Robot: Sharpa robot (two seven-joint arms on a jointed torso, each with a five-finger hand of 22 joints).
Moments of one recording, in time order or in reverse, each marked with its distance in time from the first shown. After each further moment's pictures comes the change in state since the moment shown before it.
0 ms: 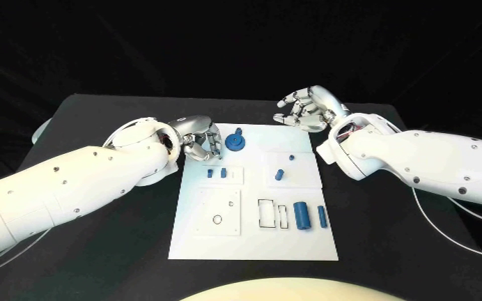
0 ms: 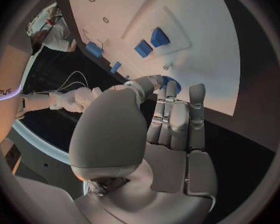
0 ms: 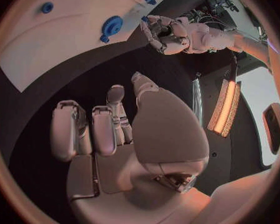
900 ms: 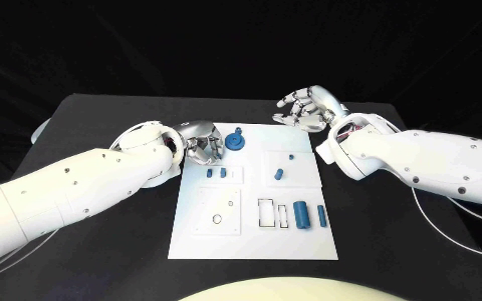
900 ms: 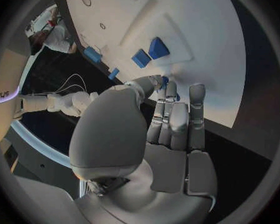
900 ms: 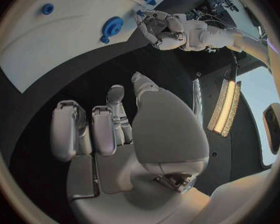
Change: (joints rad) left arm -0.016 0.033 -0.010 -0.043 0.001 0.022 0.001; left_hand 0.000 0.000 0.000 0.000 -0.001 0.000 0.000 -0.003 -0.002 0.000 0.000 -0.006 -0.002 0.000 0.000 0.000 -0.002 0.000 0.000 0.000 0.000 -0.002; right arm -0.002 0.001 0.000 0.000 0.000 0.000 0.001; right_hand 0.000 0.000 0.000 0.000 0.000 0.000 0.000 0.000 0.000 -0.003 -0.003 0.000 0.000 0.000 0.000 0.000 0.000 0.000 0.000 0.000 0.000 0.000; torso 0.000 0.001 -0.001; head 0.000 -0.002
